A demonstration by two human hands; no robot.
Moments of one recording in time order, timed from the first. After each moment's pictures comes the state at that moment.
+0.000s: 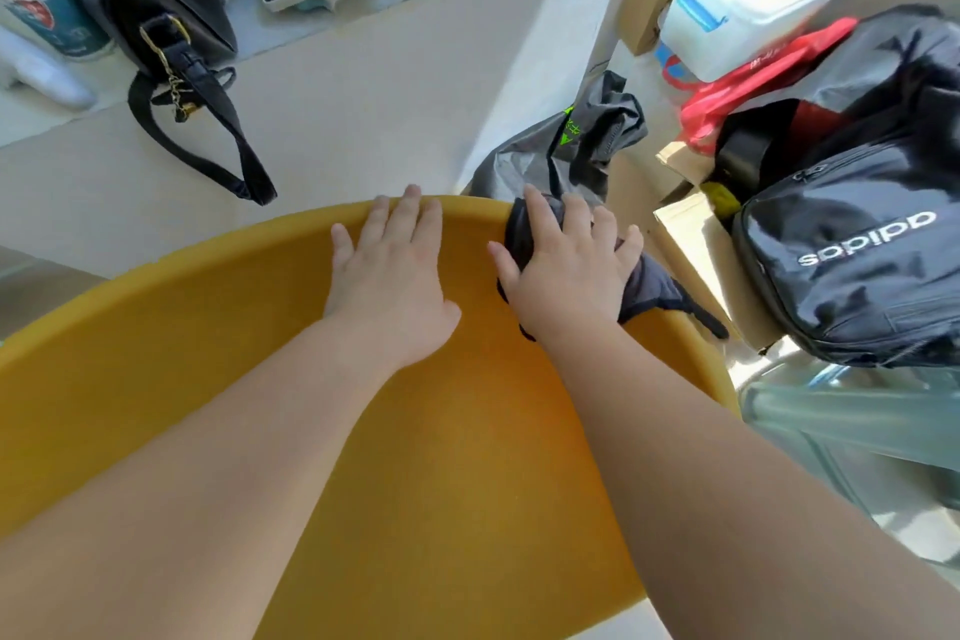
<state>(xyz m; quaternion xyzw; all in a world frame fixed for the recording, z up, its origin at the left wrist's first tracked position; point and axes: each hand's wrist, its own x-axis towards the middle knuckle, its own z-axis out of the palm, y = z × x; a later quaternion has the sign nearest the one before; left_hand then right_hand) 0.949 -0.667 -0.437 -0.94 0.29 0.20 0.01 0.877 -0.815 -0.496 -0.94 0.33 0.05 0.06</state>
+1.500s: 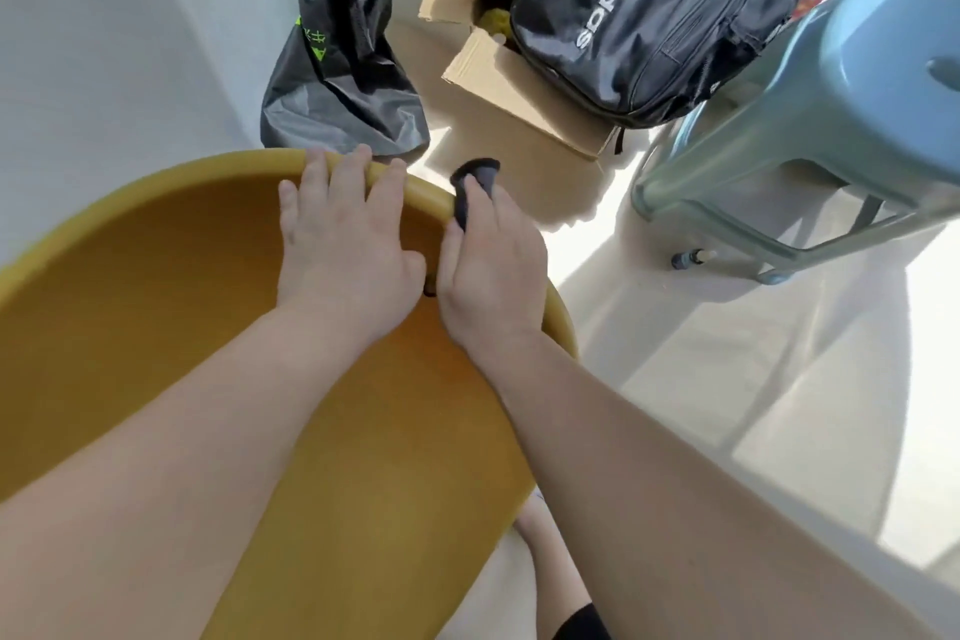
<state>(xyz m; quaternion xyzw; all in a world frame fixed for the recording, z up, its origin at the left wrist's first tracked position) 0.808 -0.798 -0.454 -0.84 0.52 0.14 0.04 0.699 -0.839 -0.526 -0.78 0.52 -0.17 0.29</state>
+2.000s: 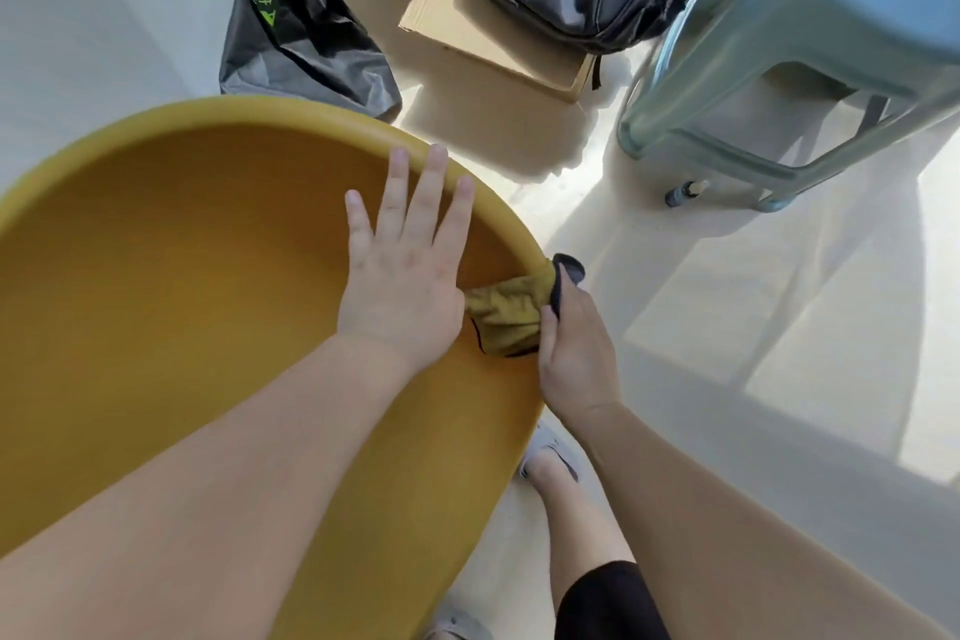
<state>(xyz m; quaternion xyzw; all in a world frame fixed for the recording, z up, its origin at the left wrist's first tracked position) 0.734 -0.763 -0.506 -0.75 0.65 0.10 0.08 0.544 -0.760 -0.609 -0.70 0.57 -0.13 0.40</state>
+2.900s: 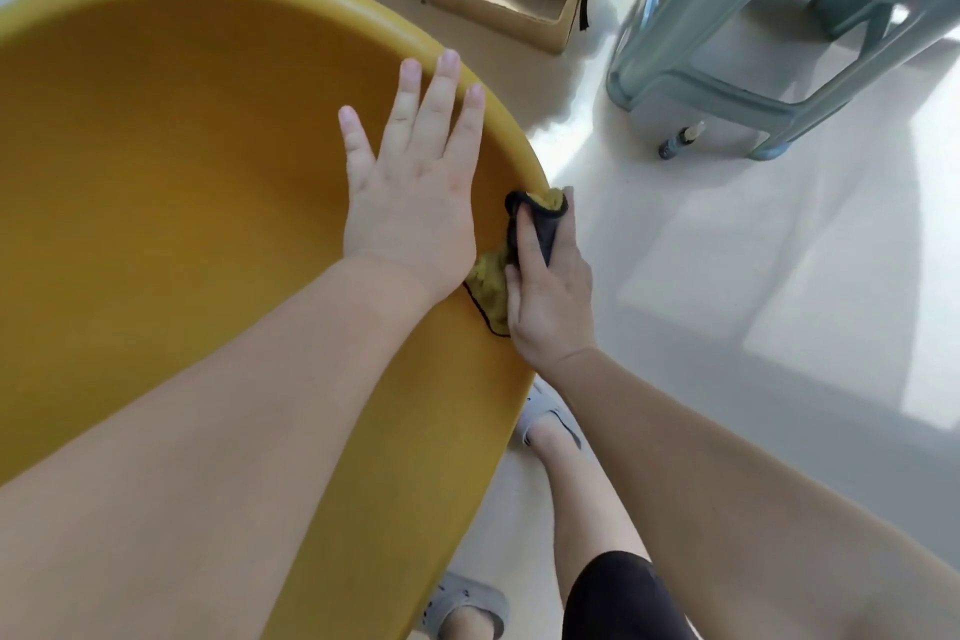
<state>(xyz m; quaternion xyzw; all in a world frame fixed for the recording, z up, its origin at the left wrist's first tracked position) 0.713 -0.752 -0.526 -0.75 0.66 0.08 0.04 0.554 -0.727 -0.649 -0.78 0.53 -0.18 0.28</state>
